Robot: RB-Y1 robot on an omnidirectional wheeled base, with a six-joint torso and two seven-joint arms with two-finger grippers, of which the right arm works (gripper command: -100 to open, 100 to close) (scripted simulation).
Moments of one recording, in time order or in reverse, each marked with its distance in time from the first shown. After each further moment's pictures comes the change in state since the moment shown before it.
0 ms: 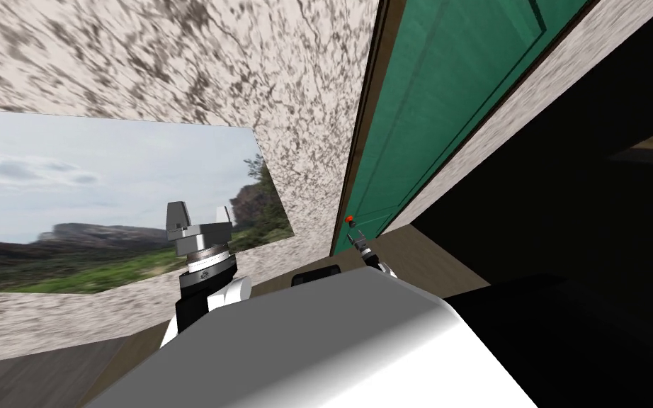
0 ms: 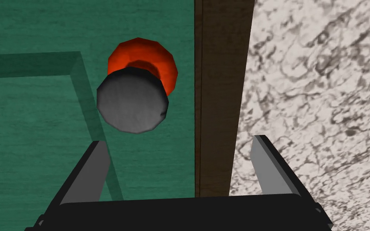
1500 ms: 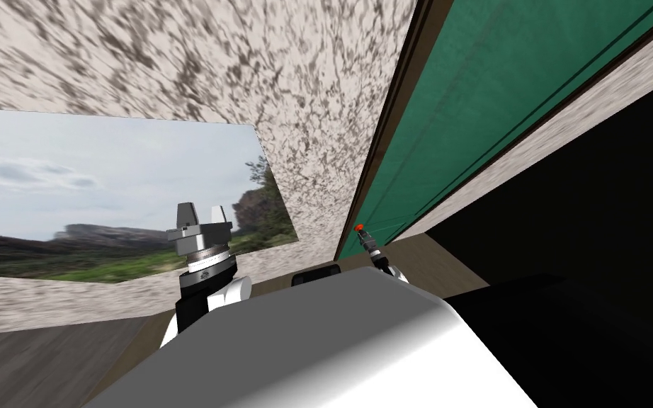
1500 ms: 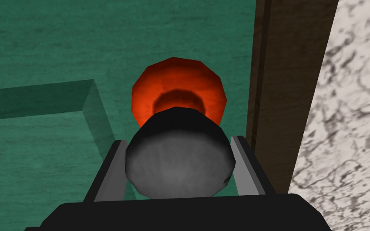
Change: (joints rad) arm 0.005 -0.073 -0.058 0.080 -0.074 -0.067 -0.075
